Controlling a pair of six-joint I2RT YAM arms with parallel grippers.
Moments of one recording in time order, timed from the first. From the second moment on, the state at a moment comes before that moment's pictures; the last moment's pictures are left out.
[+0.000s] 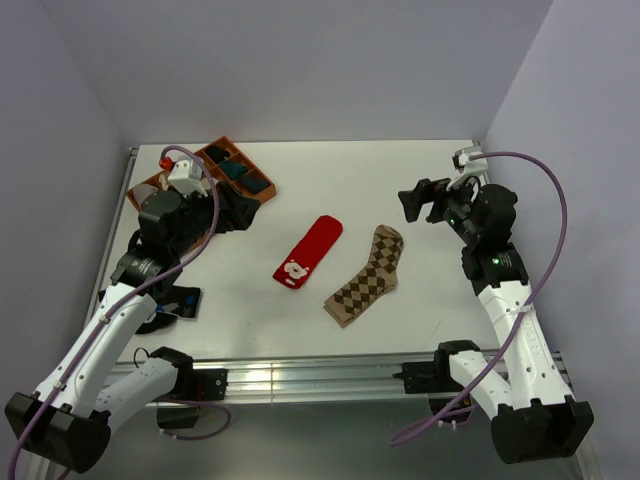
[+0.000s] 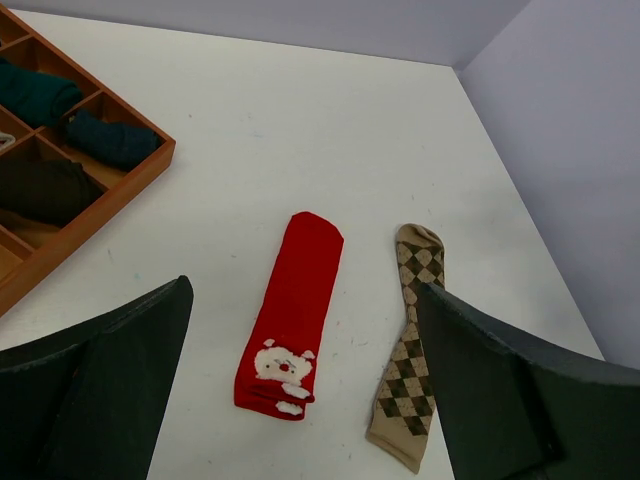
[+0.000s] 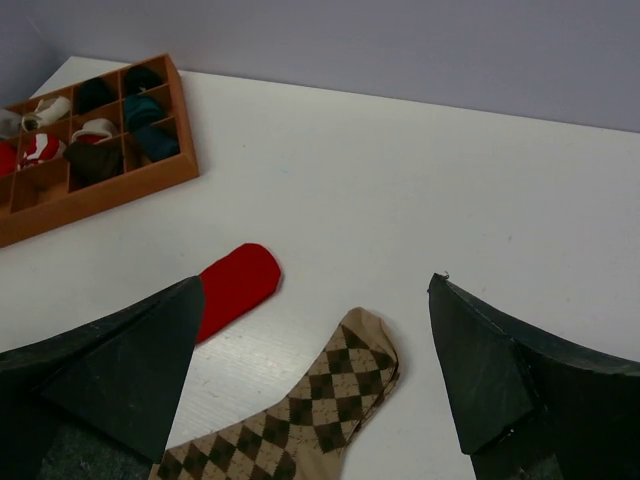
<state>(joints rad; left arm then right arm) -0.36 0.92 0.92 -0.18 0.12 -0.46 0.05 0.87 0.89 -0.16 -0.32 0.09</state>
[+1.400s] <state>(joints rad) -0.15 0.91 0.91 -0.22 -0.11 -0.52 0.97 1.92 1.28 -0.26 0.03 -0.18</state>
